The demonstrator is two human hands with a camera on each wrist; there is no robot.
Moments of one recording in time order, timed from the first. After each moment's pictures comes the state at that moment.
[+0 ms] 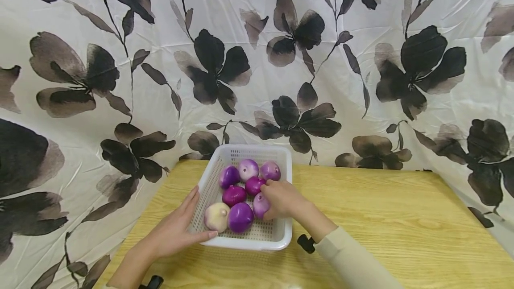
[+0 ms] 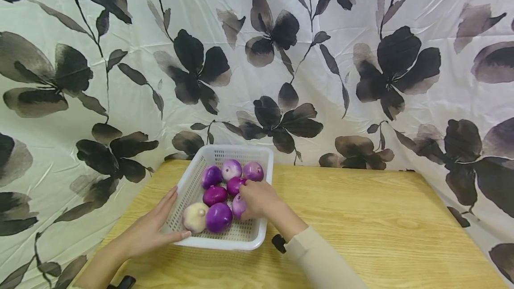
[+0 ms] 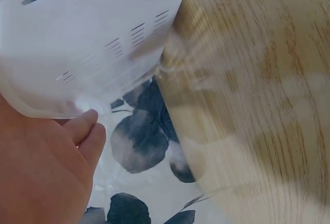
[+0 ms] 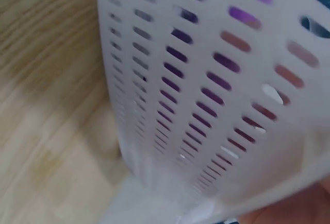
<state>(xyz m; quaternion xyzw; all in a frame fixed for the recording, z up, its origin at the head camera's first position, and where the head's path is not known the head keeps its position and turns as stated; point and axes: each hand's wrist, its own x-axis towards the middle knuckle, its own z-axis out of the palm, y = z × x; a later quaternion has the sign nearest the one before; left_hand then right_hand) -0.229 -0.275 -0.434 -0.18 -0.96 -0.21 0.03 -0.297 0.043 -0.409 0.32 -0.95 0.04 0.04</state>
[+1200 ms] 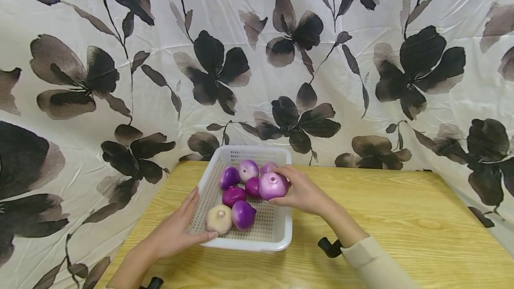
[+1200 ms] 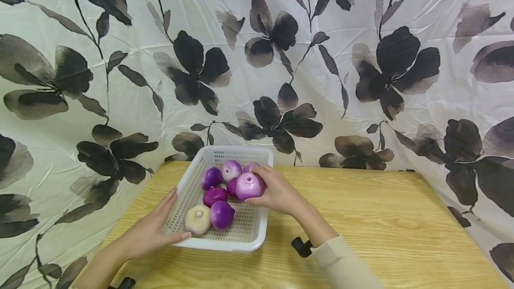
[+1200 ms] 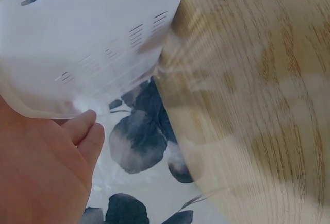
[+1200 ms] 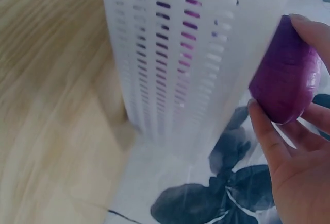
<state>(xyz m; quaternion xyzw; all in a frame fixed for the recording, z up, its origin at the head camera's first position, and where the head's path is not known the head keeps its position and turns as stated) -0.229 -0.275 -0.436 -0.18 -0.96 -0.21 0.03 -0.289 0.094 -0.394 0.32 -0.87 0.36 0.10</state>
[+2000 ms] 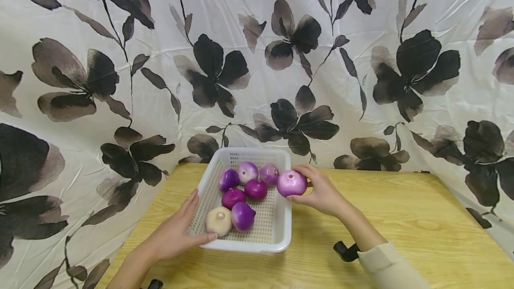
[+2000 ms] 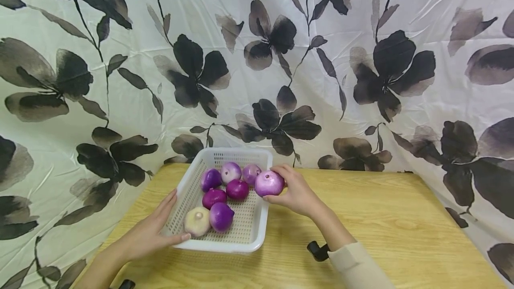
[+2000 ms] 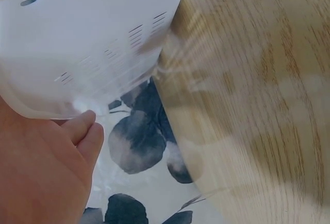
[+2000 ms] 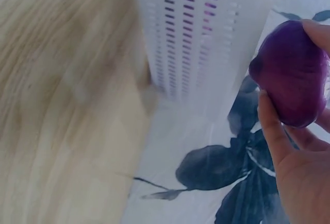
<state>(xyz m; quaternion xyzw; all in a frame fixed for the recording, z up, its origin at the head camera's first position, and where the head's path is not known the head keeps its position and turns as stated) -0.228 -0.272 -0.433 -0.18 -0.96 -0.22 0.03 -0.287 0.138 -0.402 0.28 -0.86 0.41 0.12</state>
